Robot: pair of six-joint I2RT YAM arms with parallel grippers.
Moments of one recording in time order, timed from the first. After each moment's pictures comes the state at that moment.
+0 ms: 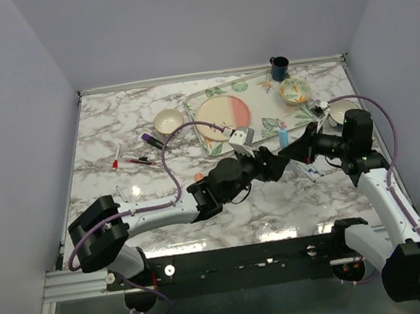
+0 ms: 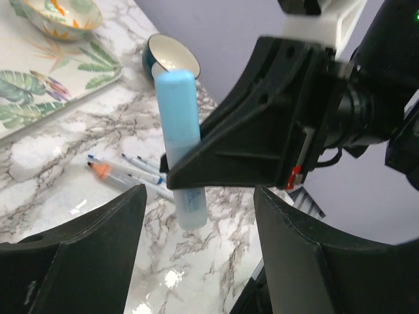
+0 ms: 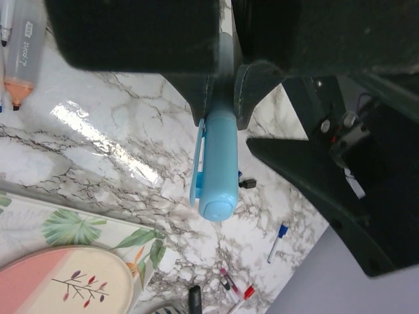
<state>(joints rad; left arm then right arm) -1.18 1.55 0.91 0.58 -0.29 -0.63 -0.03 0.93 0.64 -0.14 -1.00 0.21</state>
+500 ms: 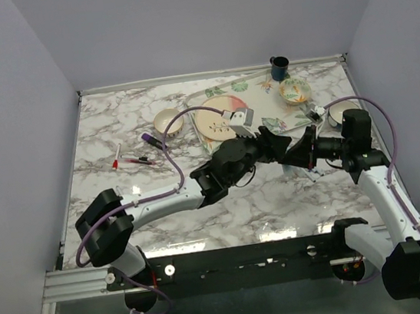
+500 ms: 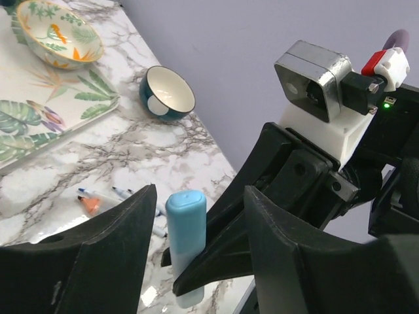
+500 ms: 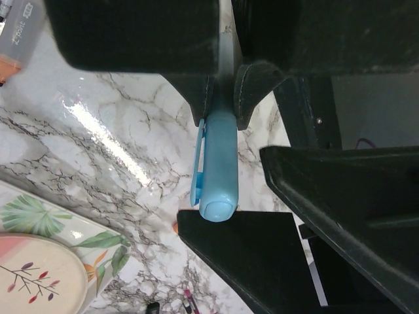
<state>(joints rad) -1.10 1.55 1.03 0.52 -0.27 -0.70 -0.02 0.94 0.68 -0.29 -1.16 -0.05</state>
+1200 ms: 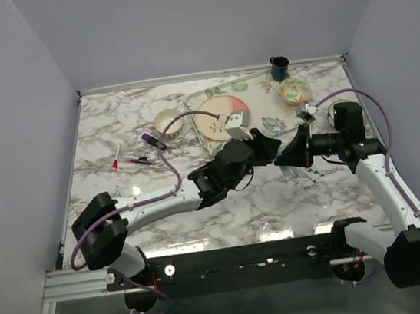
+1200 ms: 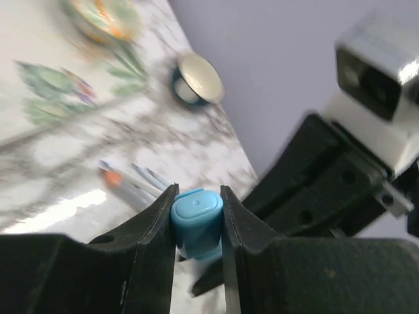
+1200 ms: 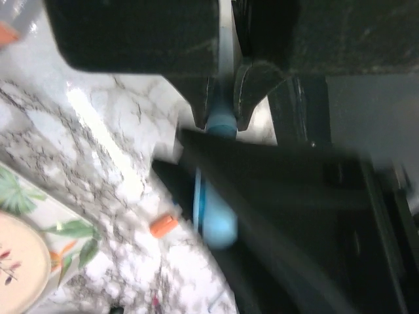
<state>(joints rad) -1.11 1.59 1.10 0.36 -0.33 -0.78 0.01 1.00 0.75 -0.40 -1.19 -0.19</state>
